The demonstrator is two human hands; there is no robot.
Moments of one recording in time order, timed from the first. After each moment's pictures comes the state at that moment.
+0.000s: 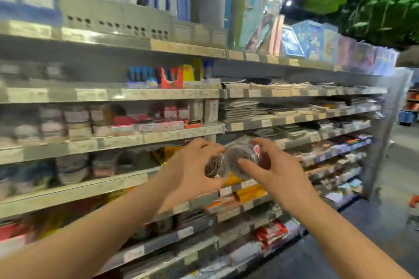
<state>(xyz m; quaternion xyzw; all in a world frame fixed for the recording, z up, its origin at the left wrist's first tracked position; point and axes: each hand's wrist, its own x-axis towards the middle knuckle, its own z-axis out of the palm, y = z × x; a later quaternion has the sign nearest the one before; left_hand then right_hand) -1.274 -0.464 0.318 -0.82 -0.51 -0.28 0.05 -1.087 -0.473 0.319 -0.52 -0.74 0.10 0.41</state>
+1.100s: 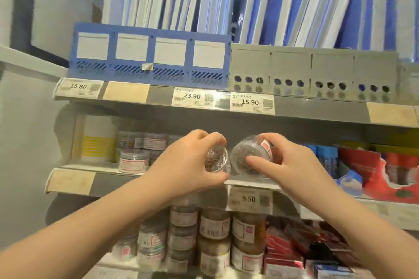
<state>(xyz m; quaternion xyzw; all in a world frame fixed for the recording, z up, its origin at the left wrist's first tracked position) -1.679 -0.280 0.442 -0.65 -0.66 -0.30 0.25 -1.504 -0.173 0.444 -0.23 -0.86 0.12 0.44</state>
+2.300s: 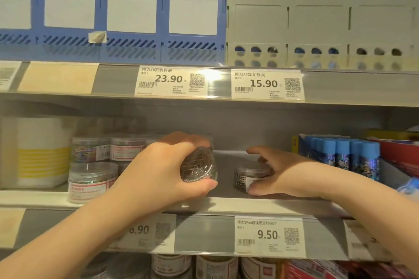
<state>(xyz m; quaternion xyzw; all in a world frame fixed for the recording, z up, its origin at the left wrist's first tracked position) -1.746 -0.224 0.438 -0.66 -0.64 -0.30 0.27 -1.564 -0.075 0.454 -0.32 -0.93 0.12 0.14</state>
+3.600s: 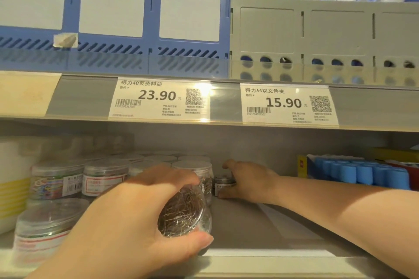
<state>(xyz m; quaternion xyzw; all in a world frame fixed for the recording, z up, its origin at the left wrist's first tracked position) -1.762 -0.225 0.434 -0.64 -0.65 -0.32 0.26 -1.660 0.006 0.446 -0.30 -0.94 -0.04 0.16</state>
